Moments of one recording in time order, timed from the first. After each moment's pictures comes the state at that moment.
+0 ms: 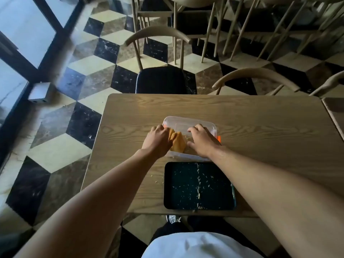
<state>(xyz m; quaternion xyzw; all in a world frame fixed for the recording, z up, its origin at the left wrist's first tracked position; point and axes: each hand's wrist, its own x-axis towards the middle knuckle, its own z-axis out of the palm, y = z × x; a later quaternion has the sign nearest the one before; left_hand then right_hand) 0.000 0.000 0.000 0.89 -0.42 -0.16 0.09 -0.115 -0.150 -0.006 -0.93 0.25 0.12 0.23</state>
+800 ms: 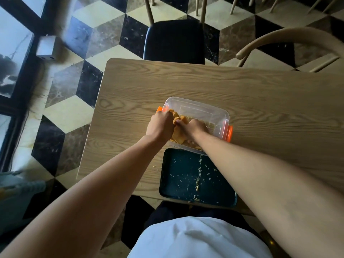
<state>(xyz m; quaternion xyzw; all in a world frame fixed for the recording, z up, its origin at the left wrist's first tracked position) 0.012 -0.048 -0.038 0.93 -0.29 -0.20 0.08 -0.054 -0.155 -0.084 -0.76 0.42 0.23 0.43</state>
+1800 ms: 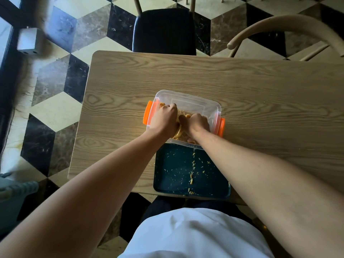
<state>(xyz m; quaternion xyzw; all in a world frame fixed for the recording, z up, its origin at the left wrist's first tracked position) -0.001 -0.076 -0.053 0.90 -0.37 -0.20 0.07 -0.074 -0.166 -0.082 -0.74 0.50 0.18 0.41</state>
